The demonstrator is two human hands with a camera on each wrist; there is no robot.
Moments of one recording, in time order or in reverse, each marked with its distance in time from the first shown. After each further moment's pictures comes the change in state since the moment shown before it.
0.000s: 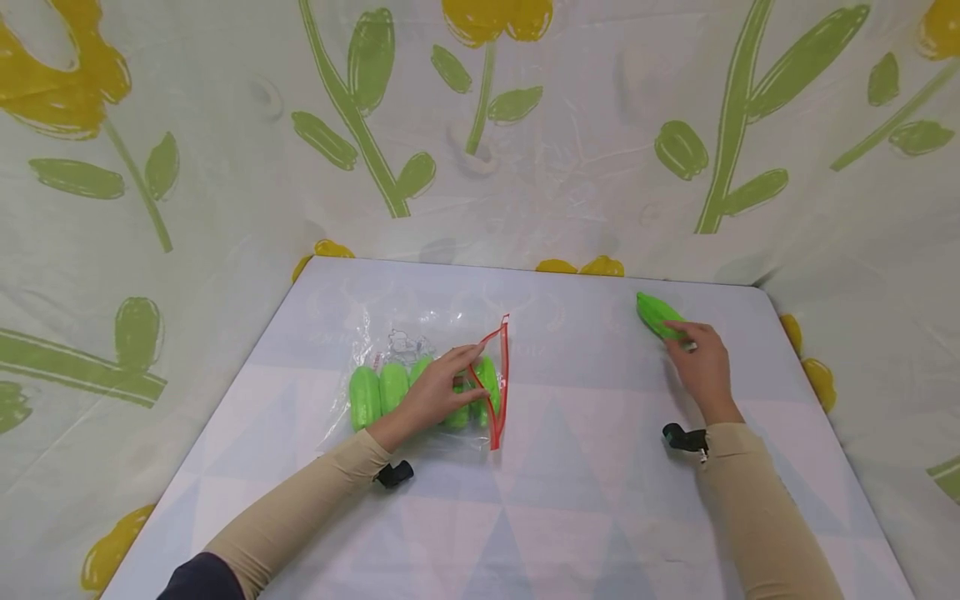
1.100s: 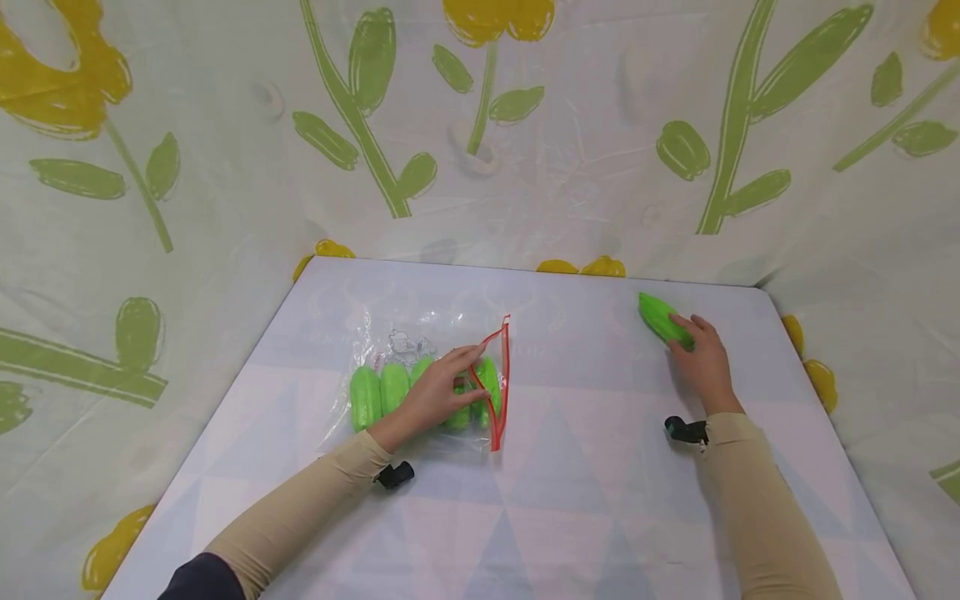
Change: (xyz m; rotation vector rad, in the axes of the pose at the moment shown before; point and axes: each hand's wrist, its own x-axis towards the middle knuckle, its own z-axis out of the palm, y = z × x) left_hand 0.001 -0.001 0.002 0.005 -0.017 -0.023; right_hand 0.018 0.011 0.000 -0.062 -0.198 0.128
